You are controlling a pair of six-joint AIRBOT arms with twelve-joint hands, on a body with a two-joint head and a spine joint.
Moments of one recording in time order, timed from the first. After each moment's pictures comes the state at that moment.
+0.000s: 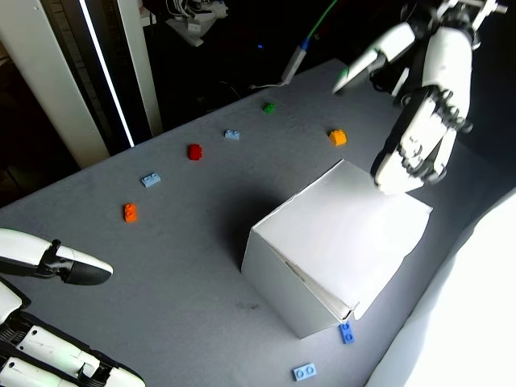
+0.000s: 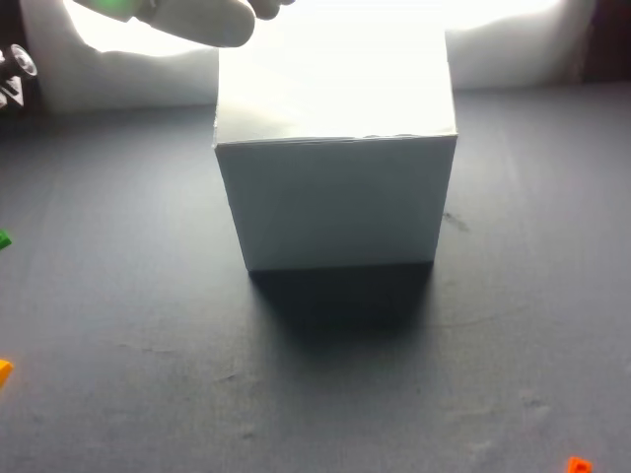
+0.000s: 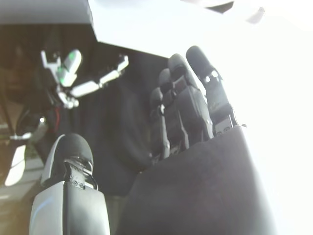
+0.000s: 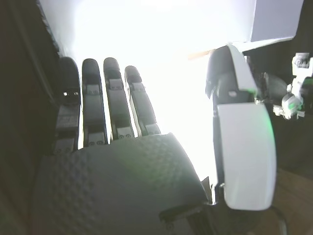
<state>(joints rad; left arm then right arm) -0.18 -1.04 1.52 1.95 -0.78 -1.41 -0.58 -0.60 0.94 0.31 0.64 -0.82</state>
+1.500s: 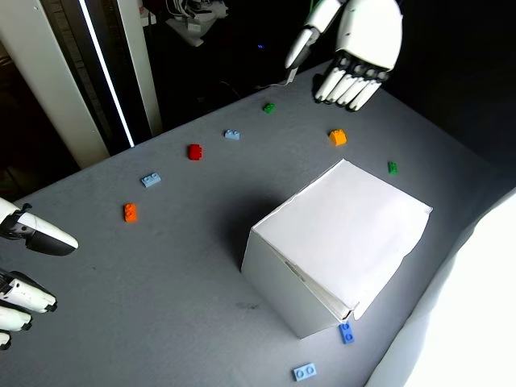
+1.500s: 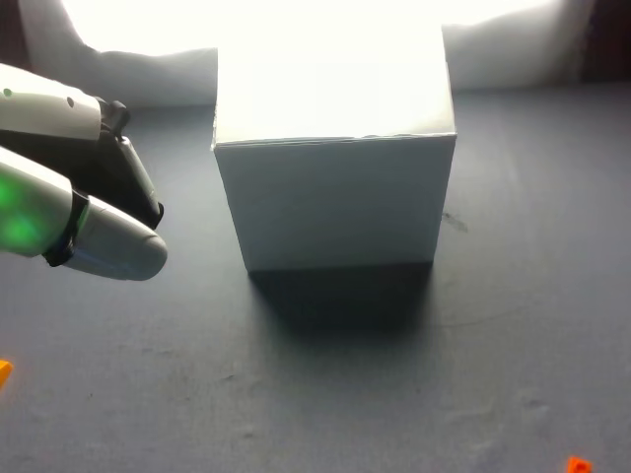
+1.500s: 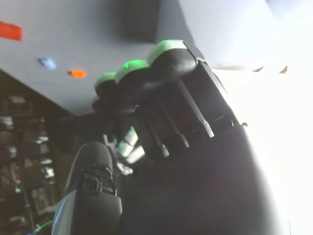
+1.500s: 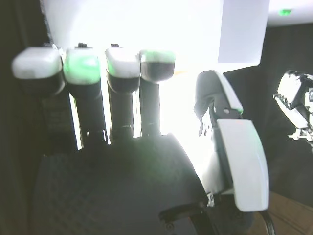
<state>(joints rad) -0.25 -0.66 0.99 2.64 -0.83 -1.73 -0.67 -0.47 0.80 0.29 0.63 -0.90</state>
